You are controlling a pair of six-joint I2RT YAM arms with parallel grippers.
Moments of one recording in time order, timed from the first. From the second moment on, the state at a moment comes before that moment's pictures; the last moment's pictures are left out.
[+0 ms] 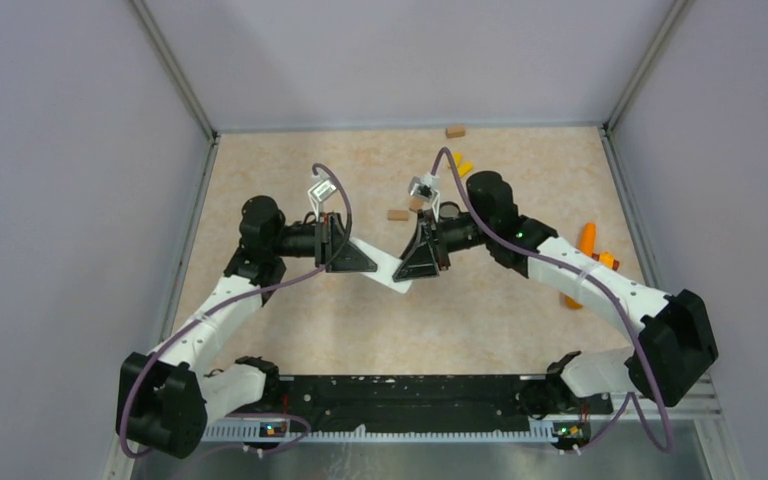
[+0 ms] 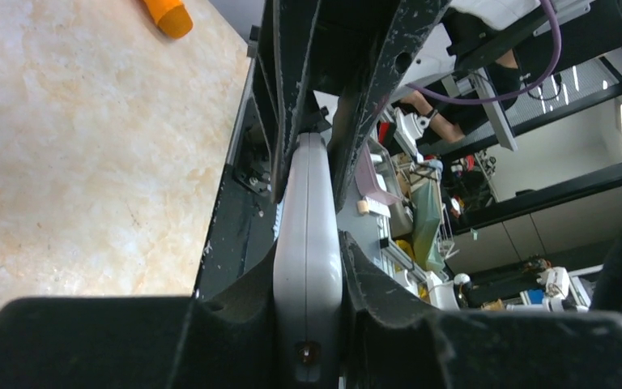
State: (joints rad) left arm -0.30 1.09 0.68 0.41 1.30 -0.93; right arm 0.68 1.32 1.02 -0.07 -1.02 0.31
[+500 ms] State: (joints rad) left arm -0.25 1.01 0.81 -0.03 1.02 -0.66; right arm 0.62 1.29 0.96 0.10 -0.80 0.52
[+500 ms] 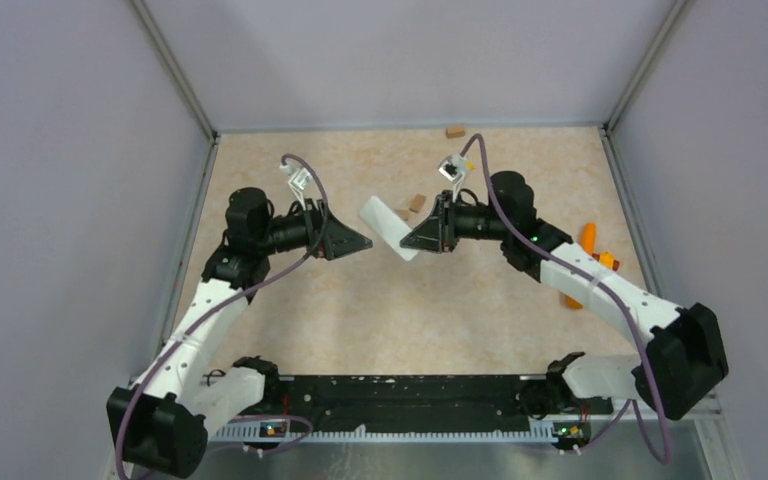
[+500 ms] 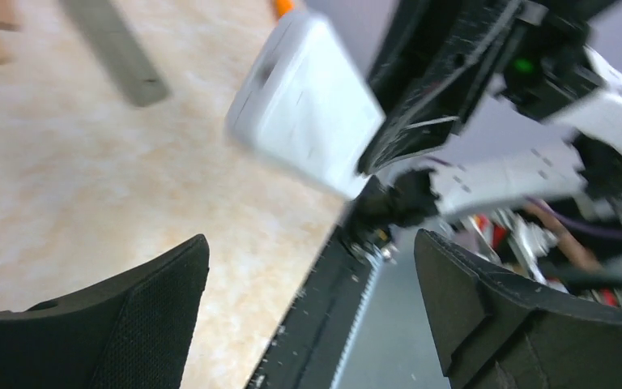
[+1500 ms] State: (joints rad) left arm -0.22 0.84 0.81 -0.38 0.38 -0.47; right arm 0.51 1.73 0.94 -0.35 0.86 0.15
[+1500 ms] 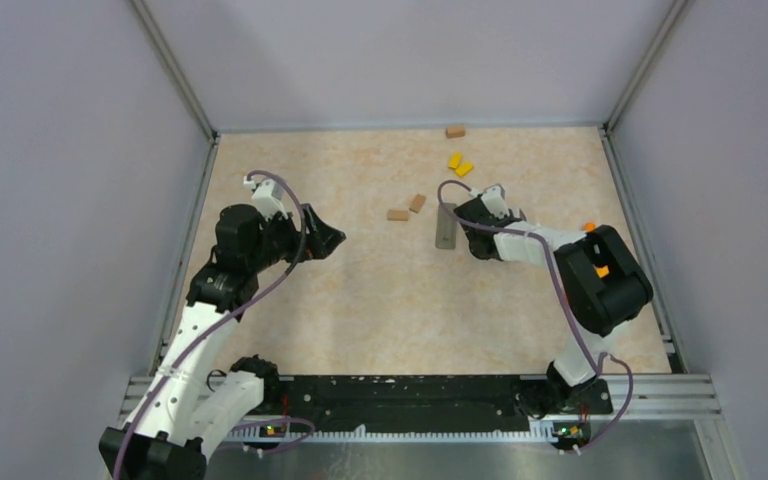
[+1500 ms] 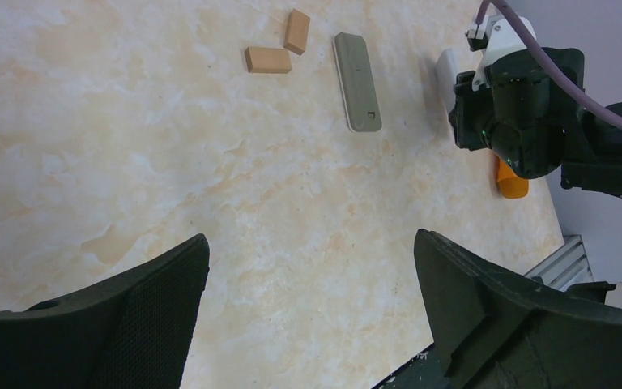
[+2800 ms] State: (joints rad) left arm -0.22 0.47 1.01 -0.67 -0.12 -0.37; right arm 0.51 0.48 1.06 -0.66 0.78 0.31
